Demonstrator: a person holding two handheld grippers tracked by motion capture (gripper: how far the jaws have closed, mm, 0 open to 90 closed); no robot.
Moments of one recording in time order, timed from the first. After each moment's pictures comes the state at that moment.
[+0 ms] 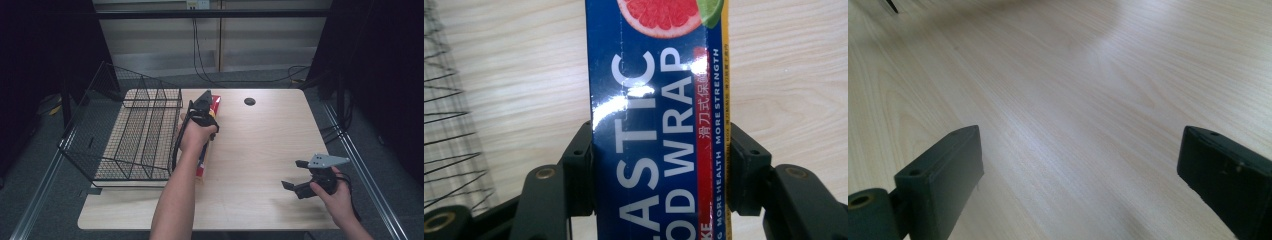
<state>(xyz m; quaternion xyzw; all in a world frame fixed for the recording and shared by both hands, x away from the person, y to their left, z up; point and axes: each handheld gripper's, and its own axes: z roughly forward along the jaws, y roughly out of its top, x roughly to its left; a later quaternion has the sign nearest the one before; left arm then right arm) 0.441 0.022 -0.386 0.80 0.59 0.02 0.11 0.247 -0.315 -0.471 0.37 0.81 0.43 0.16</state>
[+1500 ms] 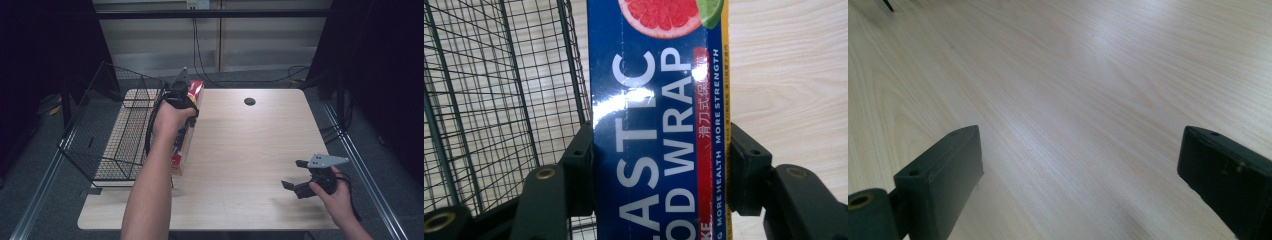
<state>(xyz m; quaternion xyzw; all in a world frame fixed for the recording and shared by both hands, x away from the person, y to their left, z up) 0.437 0.075 -0.311 0.78 0.61 0.02 0.11 0.248 -0.315 -0.472 0.37 0.81 0.43 0.16</state>
